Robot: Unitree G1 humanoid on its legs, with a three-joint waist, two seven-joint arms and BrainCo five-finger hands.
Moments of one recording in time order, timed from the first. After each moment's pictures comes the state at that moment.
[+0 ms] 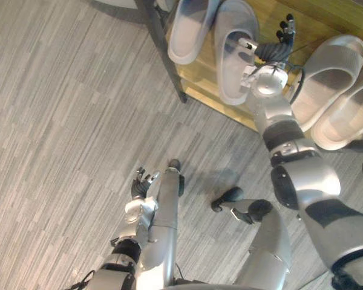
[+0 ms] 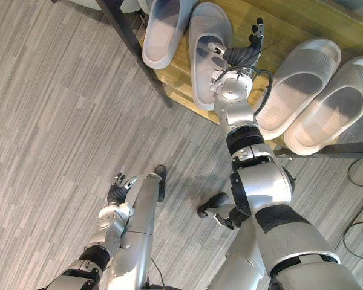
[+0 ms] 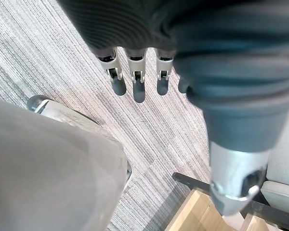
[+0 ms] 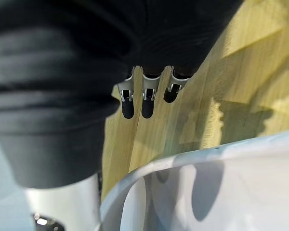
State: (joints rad) left arm -0.29 0.03 -0.03 0.84 -0.48 -0.26 0.15; right arm -1.29 -0.26 0.08 1.00 0.23 -0.11 -0.61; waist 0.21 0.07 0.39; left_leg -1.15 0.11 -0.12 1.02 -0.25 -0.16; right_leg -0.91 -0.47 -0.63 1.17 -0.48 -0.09
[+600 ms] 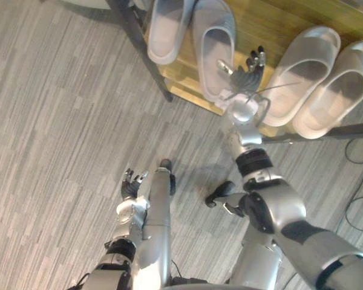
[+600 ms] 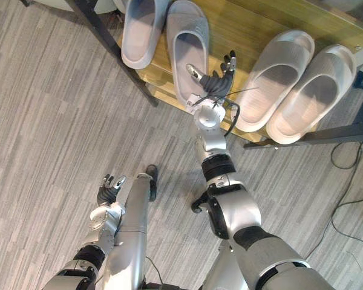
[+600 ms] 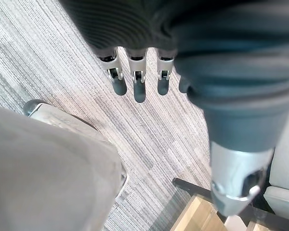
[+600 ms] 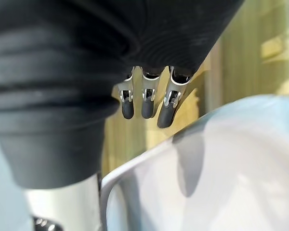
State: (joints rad) left arm -0.29 0.06 0.06 0.87 -0.49 -0.27 0.17; right arm -1.04 0.00 -0.07 0.75 0.23 -0.16 -0.62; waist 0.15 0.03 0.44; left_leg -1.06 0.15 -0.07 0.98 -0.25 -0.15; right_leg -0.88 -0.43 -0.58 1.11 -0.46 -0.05
